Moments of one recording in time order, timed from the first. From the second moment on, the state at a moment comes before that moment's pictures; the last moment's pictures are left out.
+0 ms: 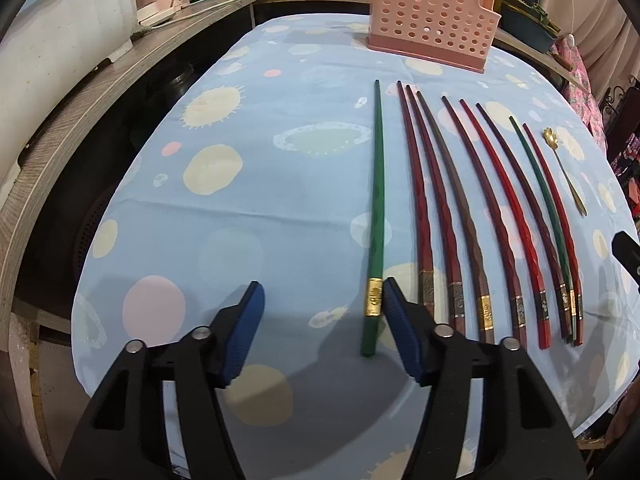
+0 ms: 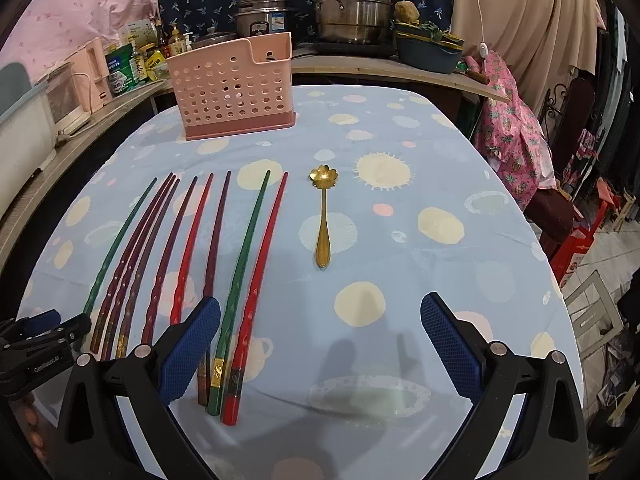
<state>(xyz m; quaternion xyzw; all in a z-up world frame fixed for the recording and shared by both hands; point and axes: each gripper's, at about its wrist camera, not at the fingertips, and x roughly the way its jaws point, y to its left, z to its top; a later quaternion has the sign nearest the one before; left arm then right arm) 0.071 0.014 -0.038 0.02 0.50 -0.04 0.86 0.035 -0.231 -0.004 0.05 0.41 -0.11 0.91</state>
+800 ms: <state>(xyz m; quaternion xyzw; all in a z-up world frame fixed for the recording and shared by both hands) 0.087 0.016 -0.036 0.01 0.51 -0.05 0.86 0.100 -0.265 -0.041 0.08 0.43 -0.11 0.89</state>
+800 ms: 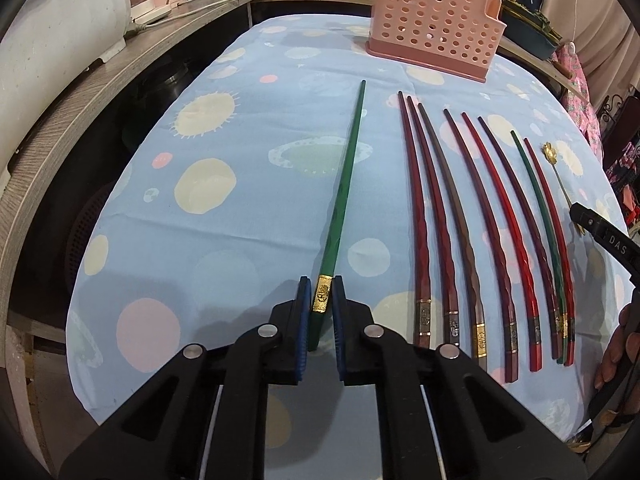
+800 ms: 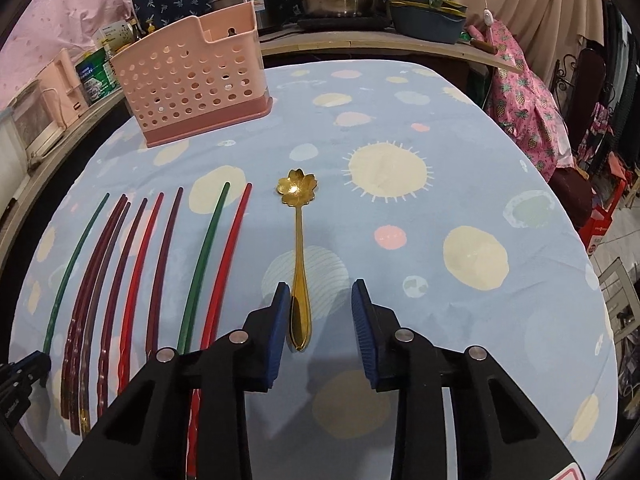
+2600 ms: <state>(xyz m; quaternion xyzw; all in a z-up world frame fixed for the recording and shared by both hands) 0.073 0.034 0.016 -0.03 0.46 -0.05 0.89 0.058 -0.266 0.007 0.09 0.38 -0.10 0.92</state>
